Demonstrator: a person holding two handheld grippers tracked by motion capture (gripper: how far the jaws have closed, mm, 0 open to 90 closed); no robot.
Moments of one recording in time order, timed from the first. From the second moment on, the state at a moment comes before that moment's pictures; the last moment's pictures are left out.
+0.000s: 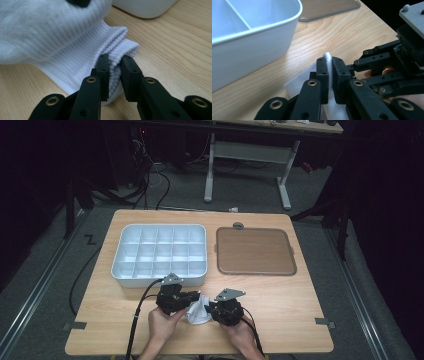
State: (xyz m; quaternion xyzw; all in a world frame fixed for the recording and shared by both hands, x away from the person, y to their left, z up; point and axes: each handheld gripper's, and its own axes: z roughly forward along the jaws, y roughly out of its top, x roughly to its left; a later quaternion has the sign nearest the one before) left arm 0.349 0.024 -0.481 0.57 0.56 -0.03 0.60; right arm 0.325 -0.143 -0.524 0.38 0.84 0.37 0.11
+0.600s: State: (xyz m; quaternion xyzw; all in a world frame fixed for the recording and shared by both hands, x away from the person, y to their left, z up) left arm 0.367 0.016 -0.501 0.58 0.56 -0.02 0.60; right arm 0.339 -0.133 -0.522 0.37 0.85 0.36 0.11
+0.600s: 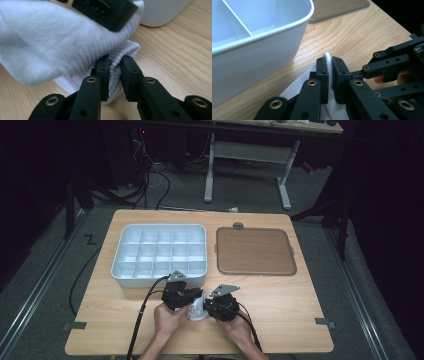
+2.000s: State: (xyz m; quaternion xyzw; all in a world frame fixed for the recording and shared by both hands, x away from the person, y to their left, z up) left arm 0.373 0.016 -0.519 0.59 0.55 0.05 0.59; right arm 0.324 -0.124 -0.527 0.34 0.86 0.34 0.15
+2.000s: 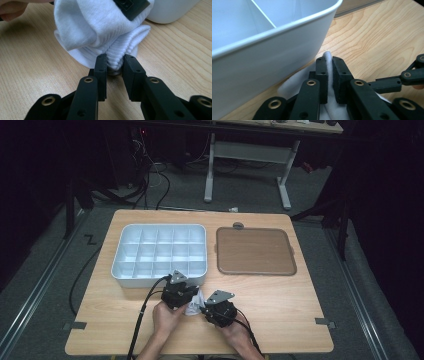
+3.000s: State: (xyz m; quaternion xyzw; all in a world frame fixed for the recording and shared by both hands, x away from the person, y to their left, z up) left arm 0.352 0.027 -0.481 0.59 0.52 0.04 0.62; right arm 0.309 -0.139 -0.512 0.38 0.84 0.37 0.14
